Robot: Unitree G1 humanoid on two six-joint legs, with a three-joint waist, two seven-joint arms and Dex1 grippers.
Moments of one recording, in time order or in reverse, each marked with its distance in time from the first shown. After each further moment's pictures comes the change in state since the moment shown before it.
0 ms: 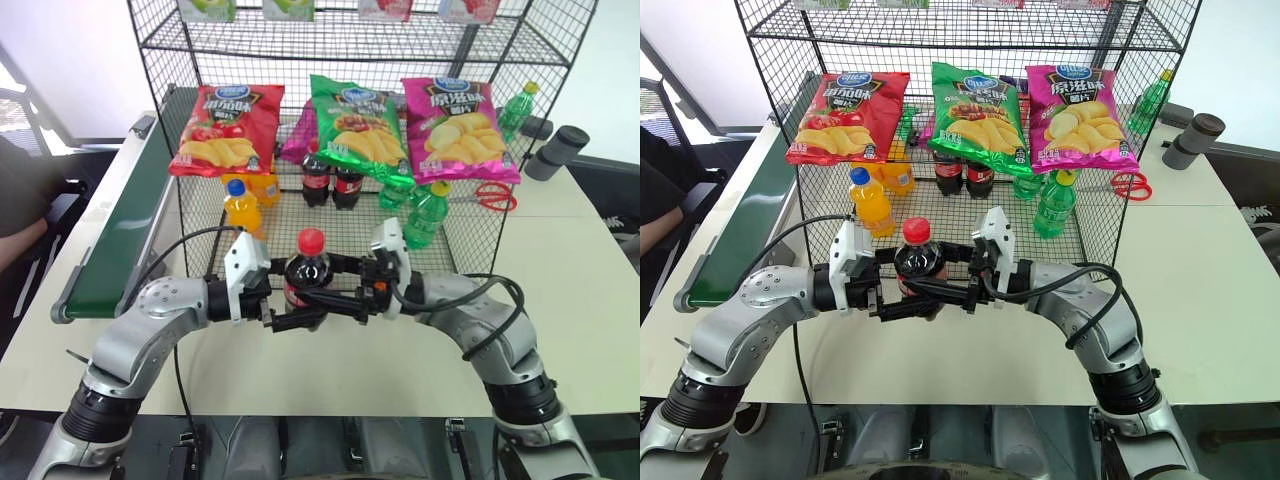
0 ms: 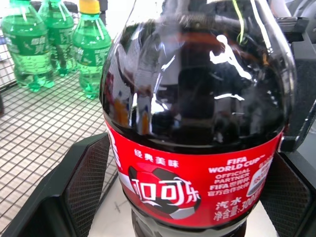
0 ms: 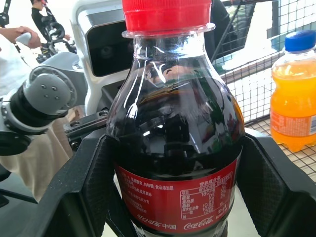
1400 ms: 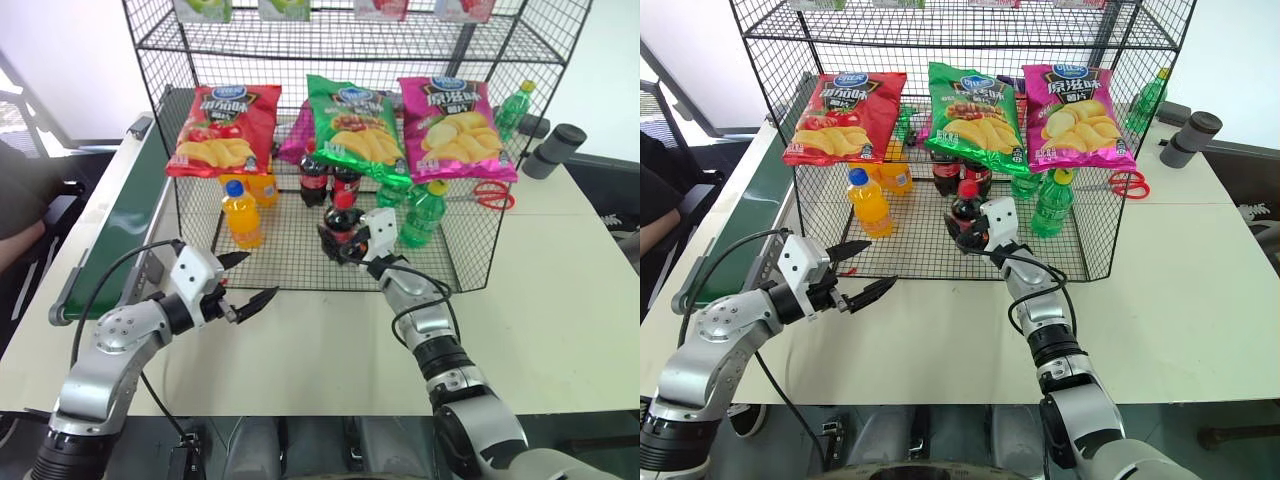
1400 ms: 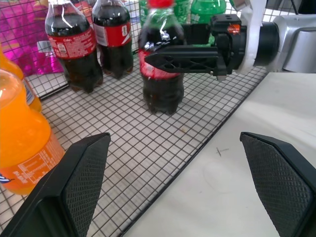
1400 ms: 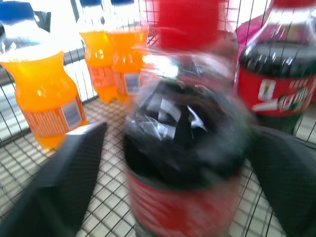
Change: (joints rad) left arm 0.220 -0.005 0.169 0.019 0.157 -0.195 0.152; right arm -0.204 0.301 -0.111 0.899 -0.498 -0.825 -0.386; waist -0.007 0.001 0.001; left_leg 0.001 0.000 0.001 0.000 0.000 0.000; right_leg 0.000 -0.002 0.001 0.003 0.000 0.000
